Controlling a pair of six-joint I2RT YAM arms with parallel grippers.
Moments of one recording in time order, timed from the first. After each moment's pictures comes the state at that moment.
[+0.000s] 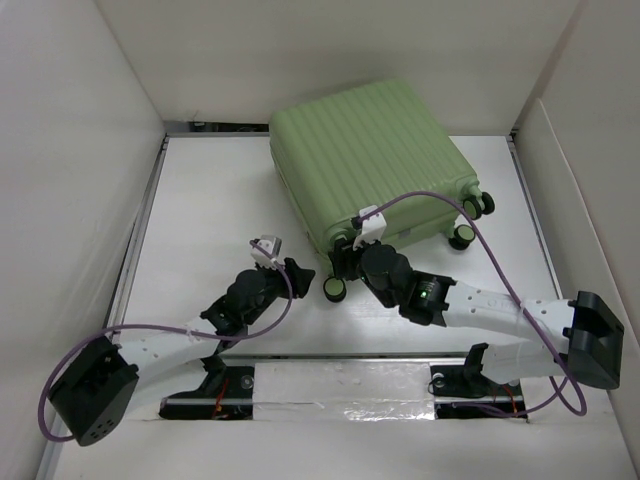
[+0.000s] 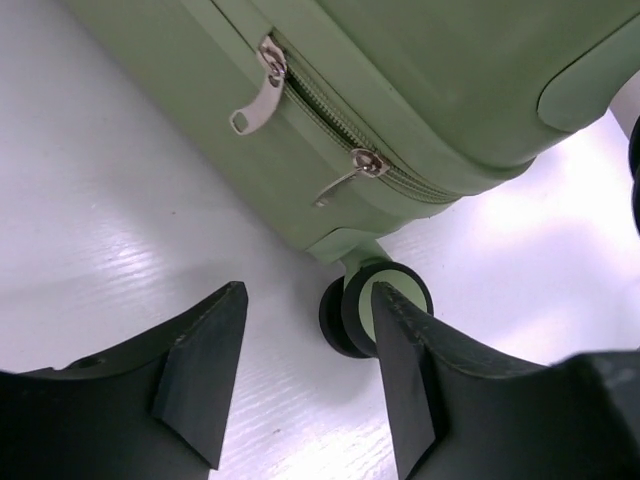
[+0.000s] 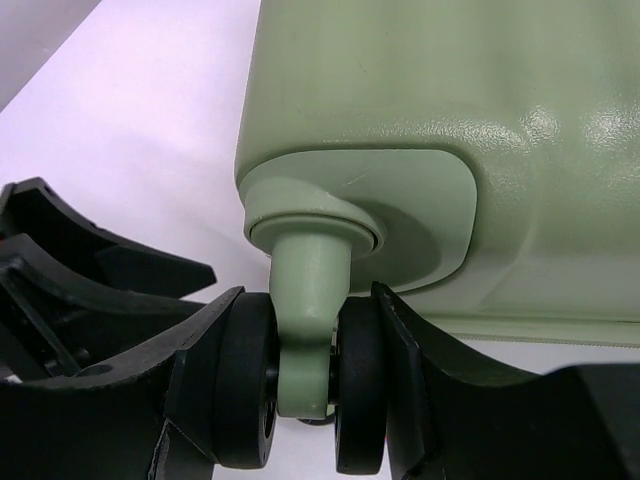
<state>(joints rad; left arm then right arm) -0.77 0.92 0.19 0.47 -0.18 -0.53 1.12 1.24 0.82 0.11 0.57 0.33</state>
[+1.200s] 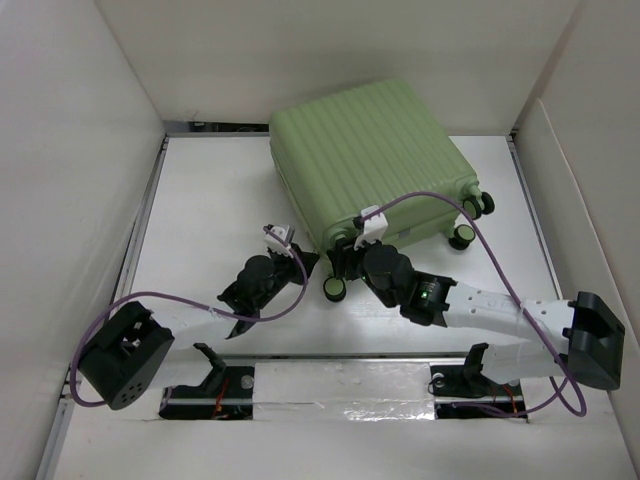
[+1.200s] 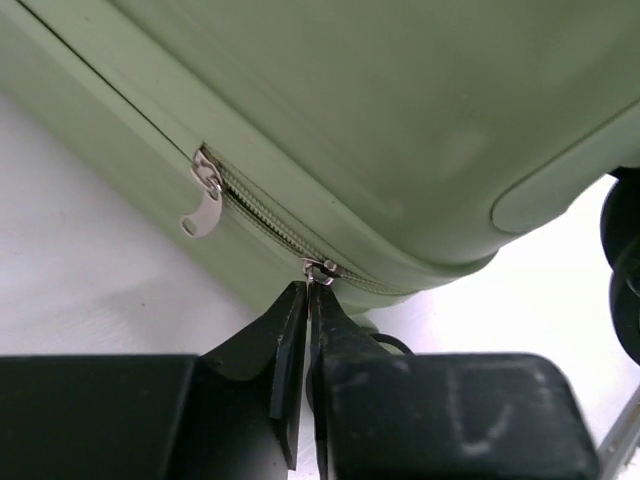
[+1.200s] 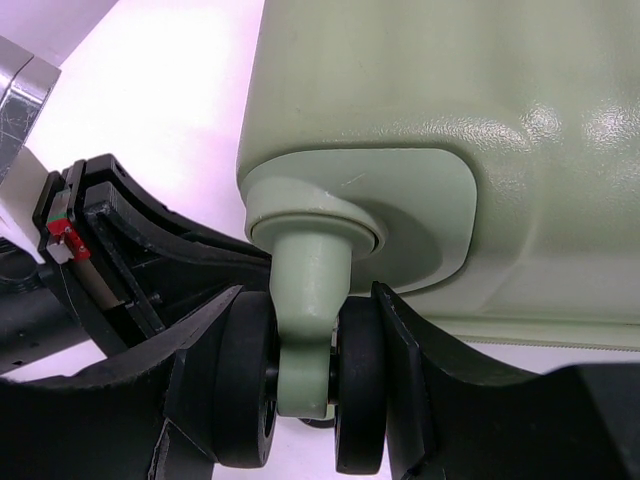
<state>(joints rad) -0.73 1.22 0.28 0.76 -0.07 -0.44 1.11 1.23 0.81 0.14 0.55 0.34</state>
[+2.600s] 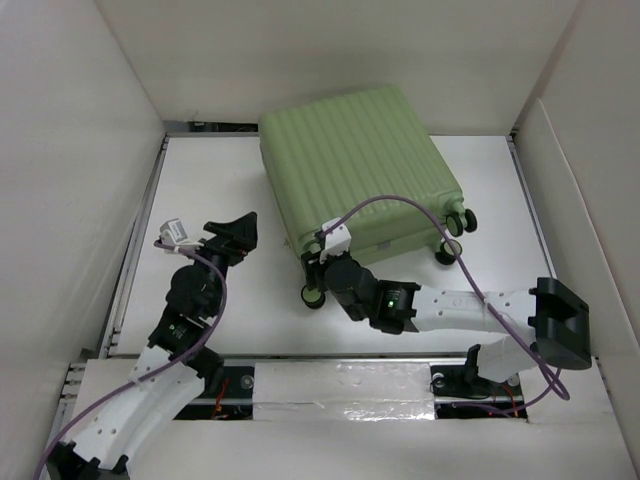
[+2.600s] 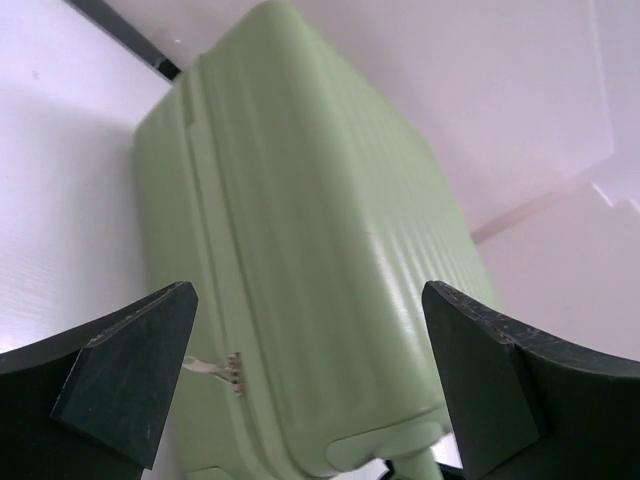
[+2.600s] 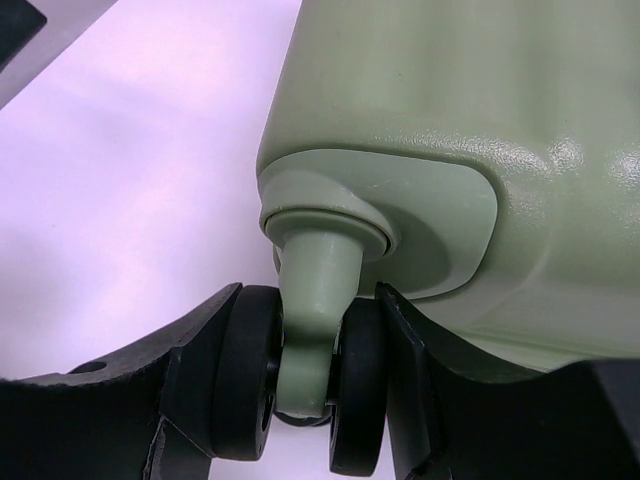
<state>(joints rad) -0.51 0.47 0.40 0.13 -0.43 -0.85 1.27 1.43 0.96 0.17 0.70 0.28</state>
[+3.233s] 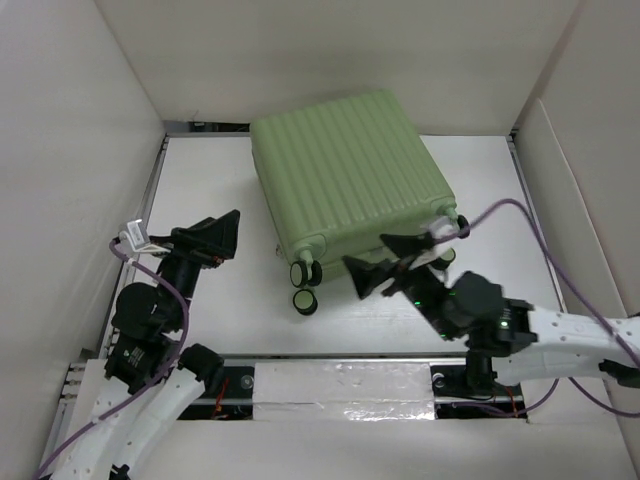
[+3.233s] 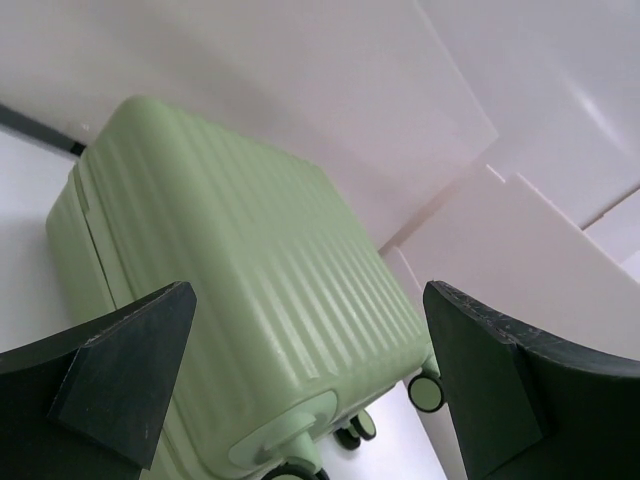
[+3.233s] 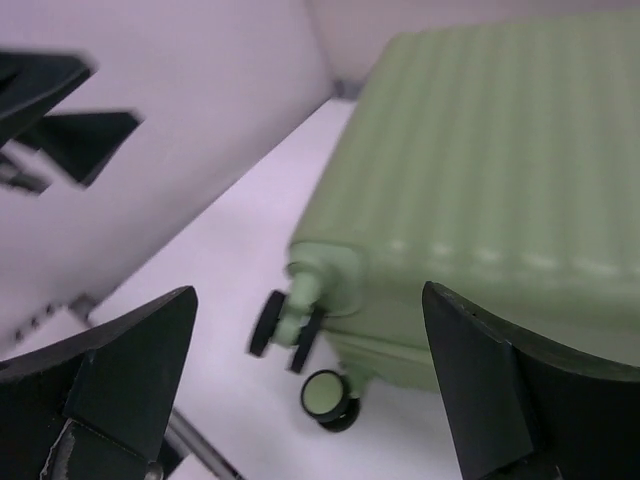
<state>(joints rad) -0.51 0.33 0.69 -0.15 -0.28 -0.72 1.43 0.88 0.90 0.09 0.79 0.18</state>
